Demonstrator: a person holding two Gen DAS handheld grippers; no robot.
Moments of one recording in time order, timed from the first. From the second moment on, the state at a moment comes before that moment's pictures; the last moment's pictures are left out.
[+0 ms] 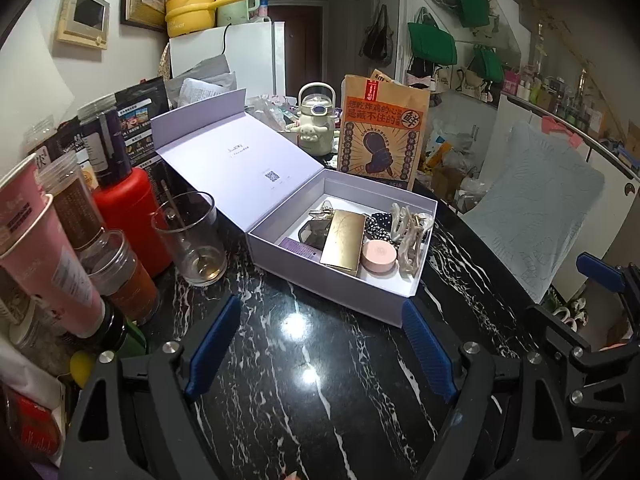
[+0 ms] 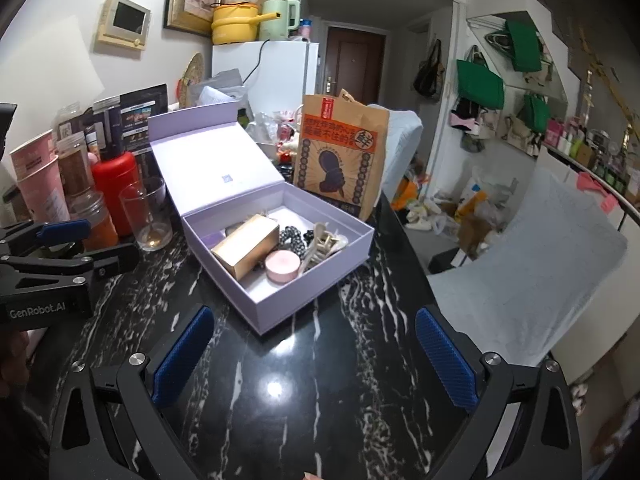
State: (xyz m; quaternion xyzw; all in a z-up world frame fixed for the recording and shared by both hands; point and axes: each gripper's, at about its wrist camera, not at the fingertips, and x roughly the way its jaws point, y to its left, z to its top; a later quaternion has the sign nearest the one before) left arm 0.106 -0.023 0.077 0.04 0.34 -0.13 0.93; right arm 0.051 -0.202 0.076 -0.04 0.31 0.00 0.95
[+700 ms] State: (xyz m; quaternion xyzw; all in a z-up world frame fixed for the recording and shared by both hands) left arm 0.077 -0.028 0.078 0.06 0.33 -0.12 0.93; right arm 0.024 -0.200 0.074 -0.04 0.30 0.00 0.95
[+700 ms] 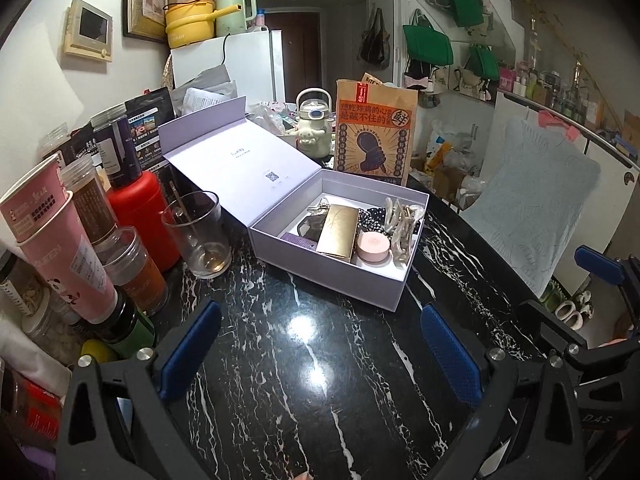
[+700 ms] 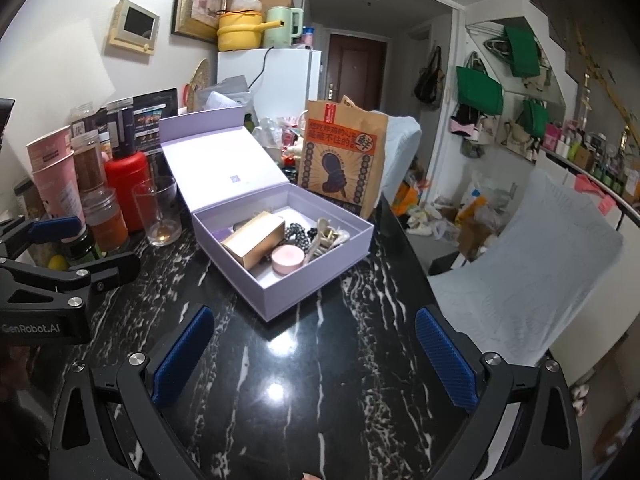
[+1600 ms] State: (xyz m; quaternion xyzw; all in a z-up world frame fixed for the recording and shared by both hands) left arm 0.077 -0.029 0.068 0.06 0.35 -0.12 0.93; right arm 0.016 -0.199 0.073 -0.04 0.30 0.00 0.95
